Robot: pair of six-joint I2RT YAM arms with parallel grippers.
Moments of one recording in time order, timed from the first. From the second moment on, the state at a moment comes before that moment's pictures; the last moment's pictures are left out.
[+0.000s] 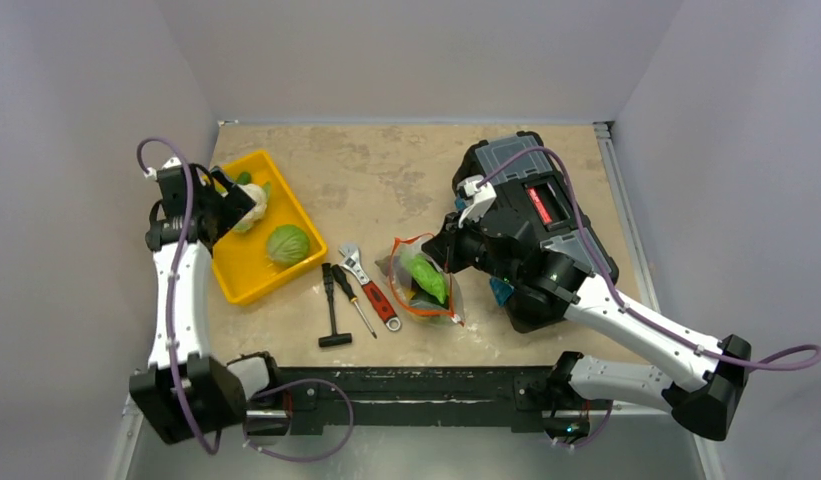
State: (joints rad) left arm 0.25 1.07 1.09 -0.70 -0.03 -0.54; right arm 0.90 1.05 0.98 -0.29 0.09 0.50
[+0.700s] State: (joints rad) left arm 0.48 1.73 1.47 -0.56 0.31 -0.44; right arm 0.89 1.06 0.93 -0.20 0.08 0.48
